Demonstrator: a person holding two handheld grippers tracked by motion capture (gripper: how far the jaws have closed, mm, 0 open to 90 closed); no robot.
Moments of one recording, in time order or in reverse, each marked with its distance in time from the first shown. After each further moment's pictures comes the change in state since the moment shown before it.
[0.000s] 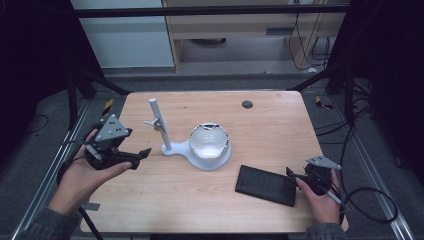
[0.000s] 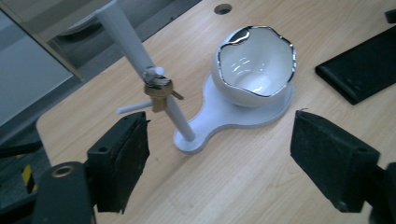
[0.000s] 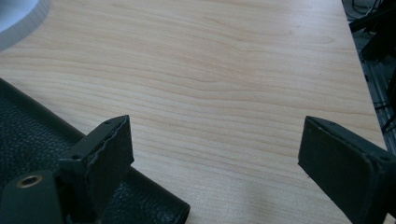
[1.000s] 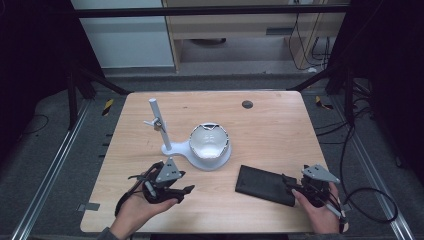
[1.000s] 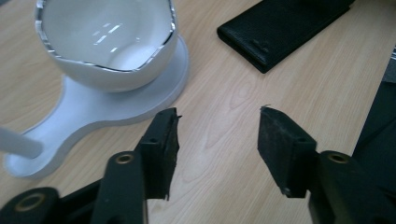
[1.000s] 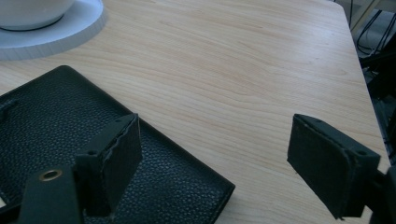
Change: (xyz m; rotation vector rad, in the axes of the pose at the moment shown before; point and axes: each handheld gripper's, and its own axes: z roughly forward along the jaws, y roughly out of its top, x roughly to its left) left arm -0.103 -0.038 0.100 0.036 -0.262 0.056; right arm 0.028 -0.007 -0.031 -0.090 0.035 -0.112
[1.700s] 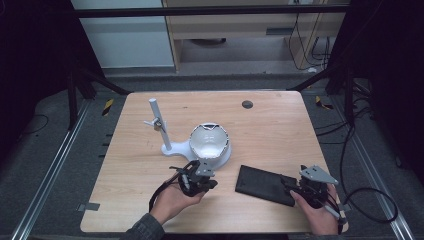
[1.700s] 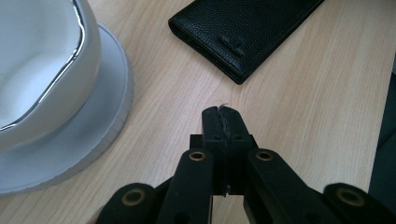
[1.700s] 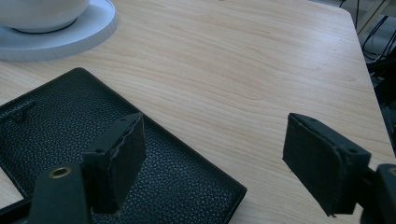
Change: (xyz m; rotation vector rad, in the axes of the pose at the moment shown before) left arm -0.009 0.026 0.082 0.109 -0.145 0.065; right arm 0.007 0.002 -0.003 -0.010 0.017 -0.012
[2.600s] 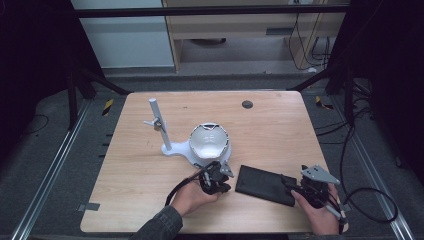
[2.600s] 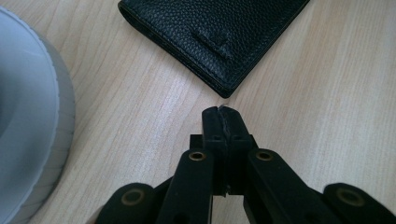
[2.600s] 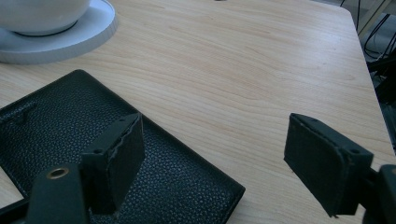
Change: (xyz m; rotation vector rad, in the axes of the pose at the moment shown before) left arm -0.004 0.022 0.056 0.126 -0.075 0.024; right arm -0.003 0.000 -0.001 -0.005 0.006 0.009
